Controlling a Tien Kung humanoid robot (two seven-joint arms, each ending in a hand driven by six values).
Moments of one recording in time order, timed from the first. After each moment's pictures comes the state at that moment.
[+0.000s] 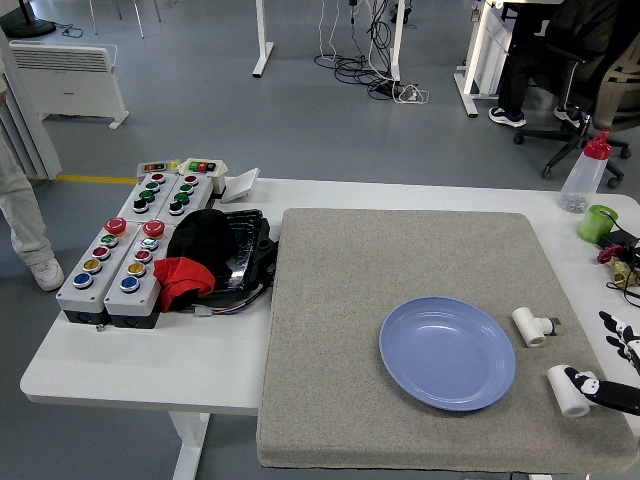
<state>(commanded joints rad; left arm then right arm) -0.22 0.01 -1.35 -0.27 1.45 0.12 0.53 0.01 -0.35 1.41 1.58 -1.55 -0.09 -0.28</state>
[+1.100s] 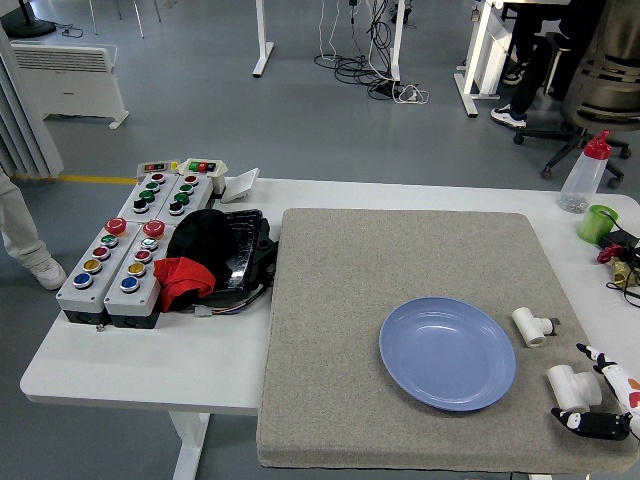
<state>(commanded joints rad) -0.23 0.01 -1.32 -0.26 1.42 0.12 0.51 0.03 -0.33 1.34 1.54 -1.76 -0.05 -0.38</state>
